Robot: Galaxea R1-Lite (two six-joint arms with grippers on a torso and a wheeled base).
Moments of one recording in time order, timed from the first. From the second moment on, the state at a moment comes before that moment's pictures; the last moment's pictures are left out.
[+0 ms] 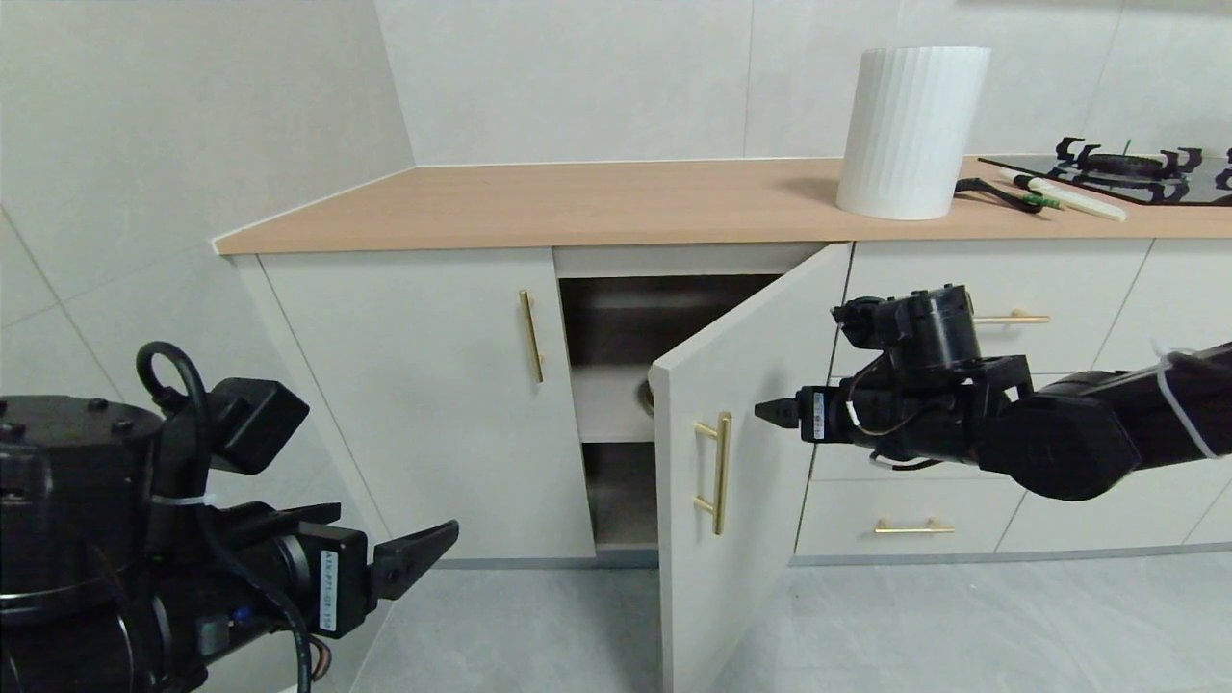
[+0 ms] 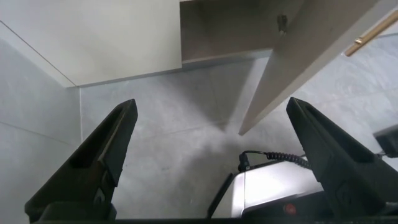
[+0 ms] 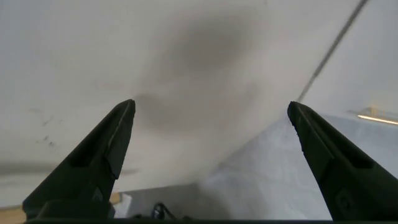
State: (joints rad) left arm -0.51 1.25 -0.57 -0.14 0.21 -0.22; right arm 0.46 1.94 -1.10 -0.36 -0.03 0.29
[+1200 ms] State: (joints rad) left arm -0.50 1.26 -0.58 -0.14 0.23 -0.22; right arm 0.46 2.12 -1.19 -0.55 -0.10 0.48
